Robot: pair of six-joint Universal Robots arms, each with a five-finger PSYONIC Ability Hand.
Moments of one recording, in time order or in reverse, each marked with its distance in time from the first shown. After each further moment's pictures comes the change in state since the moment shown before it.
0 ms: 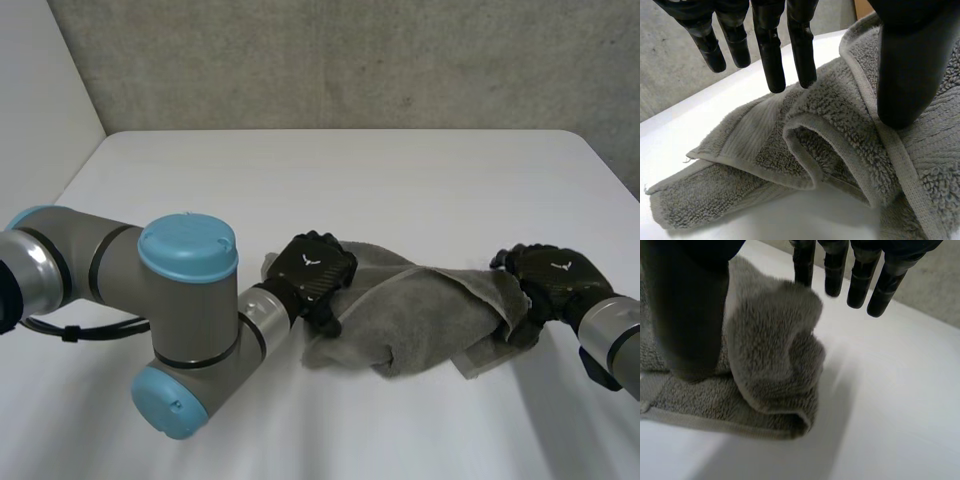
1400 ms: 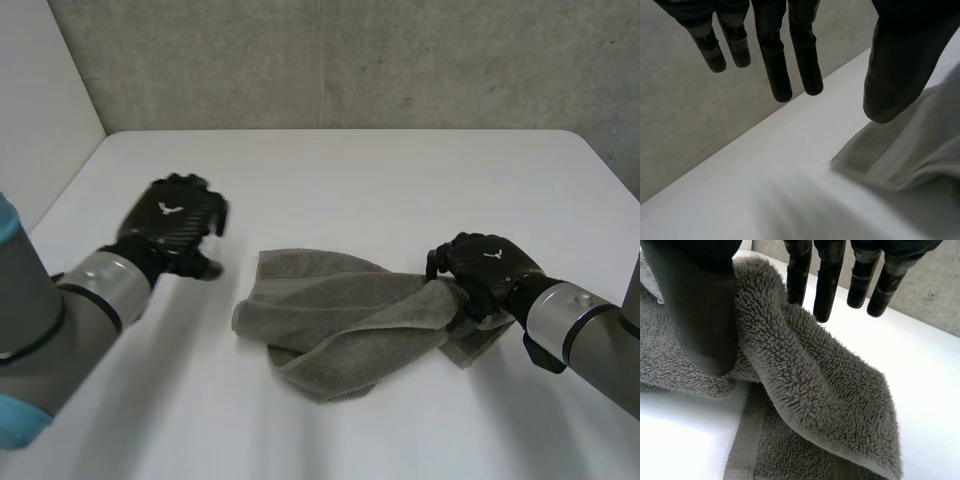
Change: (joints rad) left arm 0.326 0.465 -0.386 0.072 0.048 0.080; right arm 0.150 0.046 -0.131 0.069 -0.138 0.017; left_hand 0.140 0.151 0.000 0.000 0.155; right_hand 0.229 0.255 0.000 0.000 0.196
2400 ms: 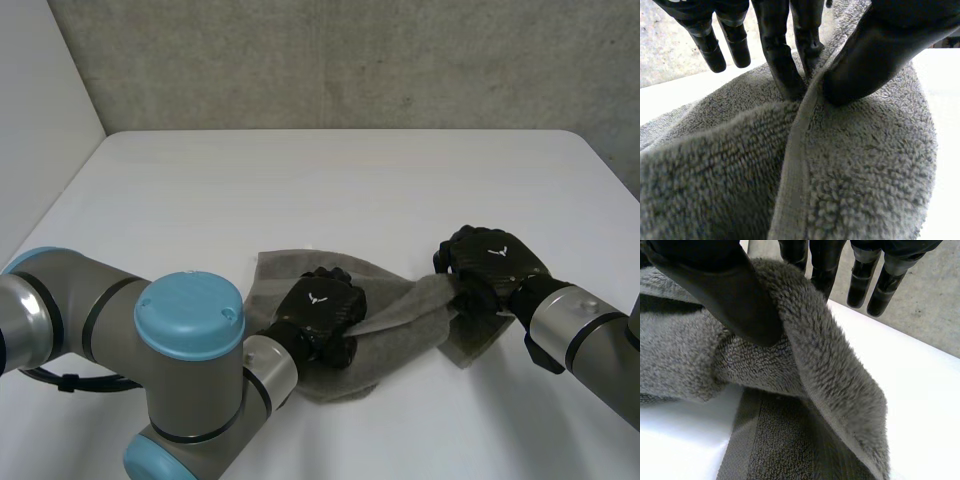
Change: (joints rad) left arm -0.401 -0.371 0.176 0.043 -0.091 -0.309; right arm -0.004 -0.051 0.068 -0.088 0.000 0.025; left_hand 0.532 0.550 0.000 0.000 0.574; right_hand 0.642 0.597 0.000 0.000 0.660
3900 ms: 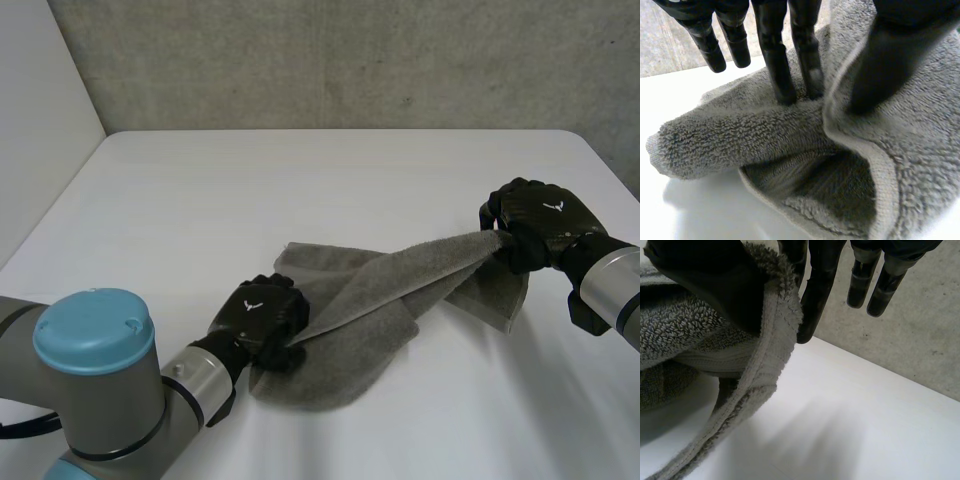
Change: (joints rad) left arm 0.189 0.148 -0.293 0.131 0.081 -0.015; right arm -0.133 -0.091 -0.030 -0.015 -0.048 0.072; left_hand -0.154 -0.169 0.000 0.000 -0.182; right_hand 0.091 0.098 0.000 0.000 0.109
